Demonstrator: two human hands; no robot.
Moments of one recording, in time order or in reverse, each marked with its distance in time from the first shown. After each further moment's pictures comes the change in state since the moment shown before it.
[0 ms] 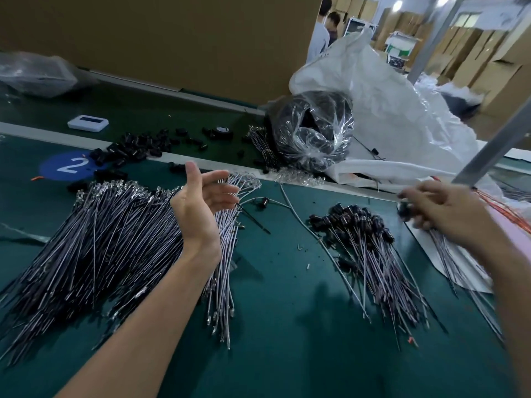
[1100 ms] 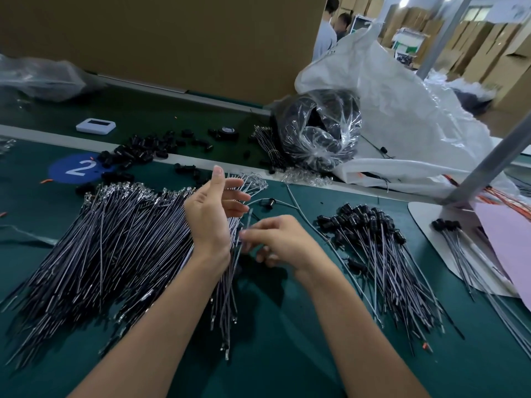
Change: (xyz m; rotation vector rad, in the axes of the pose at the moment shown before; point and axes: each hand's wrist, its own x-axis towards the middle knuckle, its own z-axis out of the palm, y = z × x) left_hand 0.000 -0.006 0.002 0.169 0.006 -0.026; right_hand -0.032 -0.104 0.188 0.582 -0.574 0.204
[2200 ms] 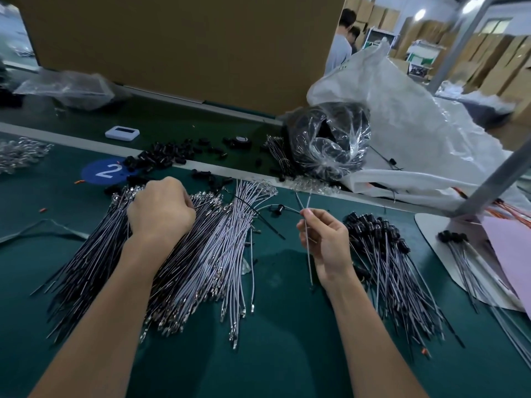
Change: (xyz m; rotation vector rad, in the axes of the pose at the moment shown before) left_hand 0.027 0.062 -0.064 1.501 0.004 0.116; right_hand -0.001 0.028 -0.035 0.517 0.343 -0.281
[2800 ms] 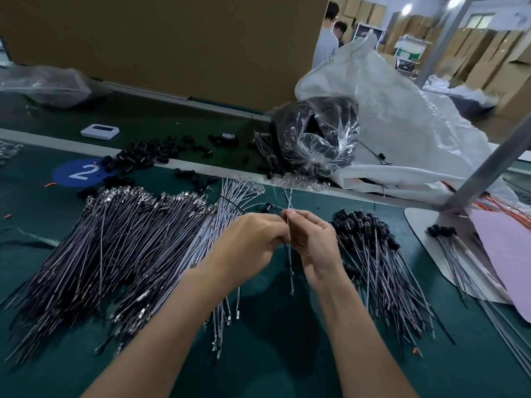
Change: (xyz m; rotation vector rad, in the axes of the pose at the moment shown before) left_hand -0.047 0.067 0.059 -0.452 -0.124 1.029; right_hand 0.001 -0.001 0.005 0.089 0.013 0.085
